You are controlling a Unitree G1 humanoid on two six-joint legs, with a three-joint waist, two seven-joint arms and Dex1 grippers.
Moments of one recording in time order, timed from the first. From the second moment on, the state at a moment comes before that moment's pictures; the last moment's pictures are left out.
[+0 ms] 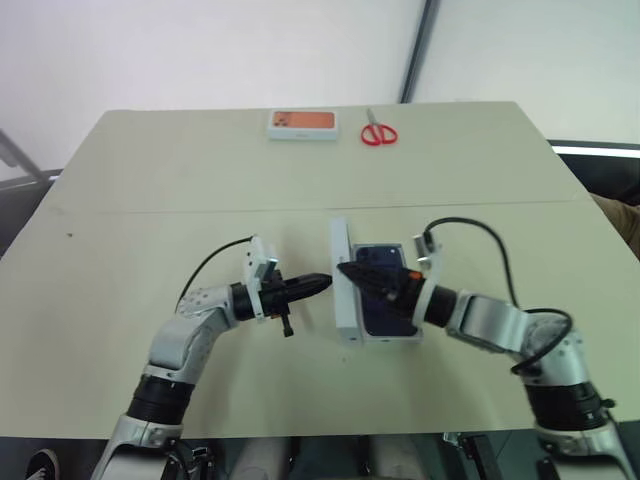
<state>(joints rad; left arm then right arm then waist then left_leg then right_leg) -0.30 0.31 -0.11 -0.04 -0.50 0.38 -1.02 -0.28 -0.57 -0.05 -0.23 1.81 0.96 -0.20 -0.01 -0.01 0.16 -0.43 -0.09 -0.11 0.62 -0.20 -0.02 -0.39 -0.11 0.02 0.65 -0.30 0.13</state>
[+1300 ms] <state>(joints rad) -0.26 0.43 -0.10 -0.15 -0.53 0.49 -1.03 -0.16 -0.84 0.04 -0.39 0.43 0.49 0.61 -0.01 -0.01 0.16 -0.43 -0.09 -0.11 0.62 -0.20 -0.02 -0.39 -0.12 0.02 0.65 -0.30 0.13</state>
